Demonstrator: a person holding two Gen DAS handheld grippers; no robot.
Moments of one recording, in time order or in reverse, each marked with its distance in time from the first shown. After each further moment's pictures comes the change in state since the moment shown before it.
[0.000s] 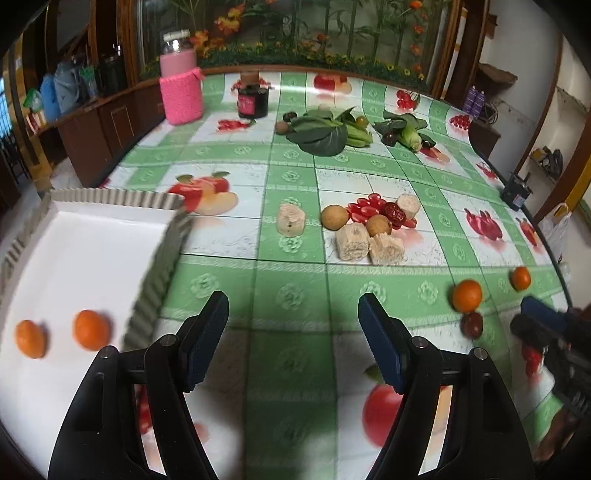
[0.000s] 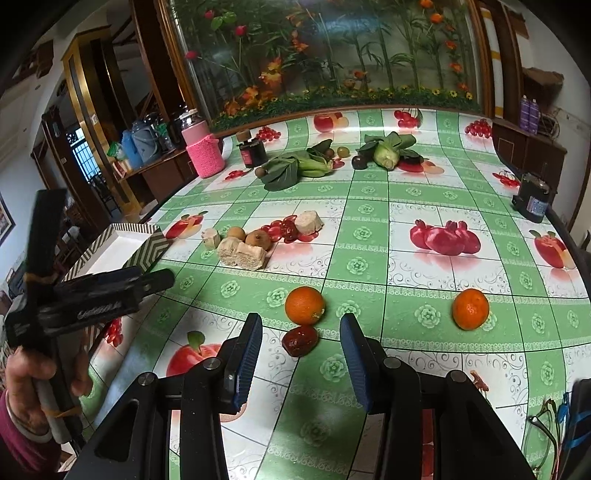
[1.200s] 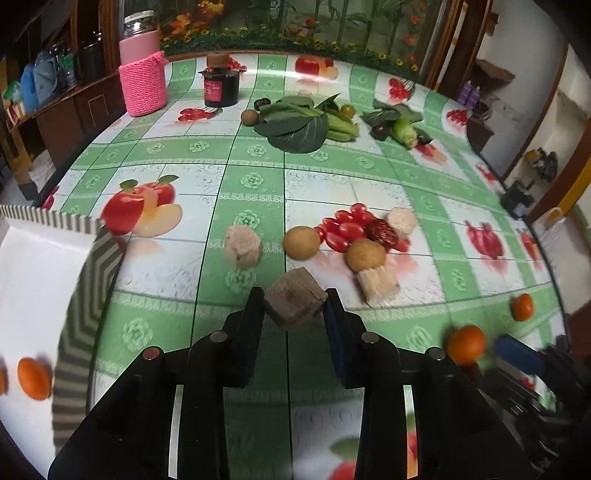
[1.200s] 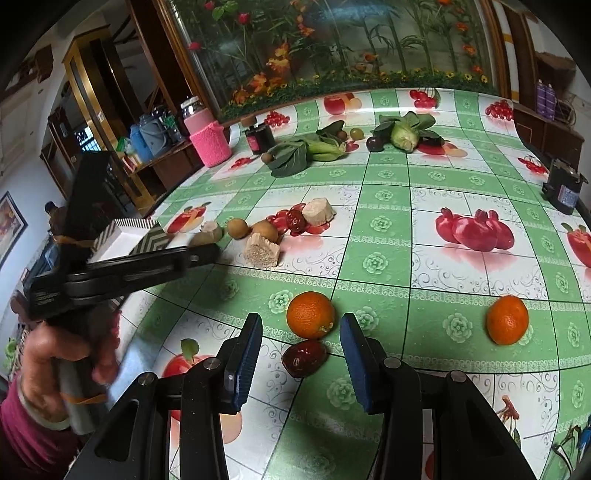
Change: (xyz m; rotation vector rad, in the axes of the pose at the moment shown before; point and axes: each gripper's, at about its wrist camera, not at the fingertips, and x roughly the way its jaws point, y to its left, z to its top) left arm 0.039 -0.018 0.028 0.002 0.045 -0.071; right arm 0.035 -0.006 0.008 0.004 0.052 0.066
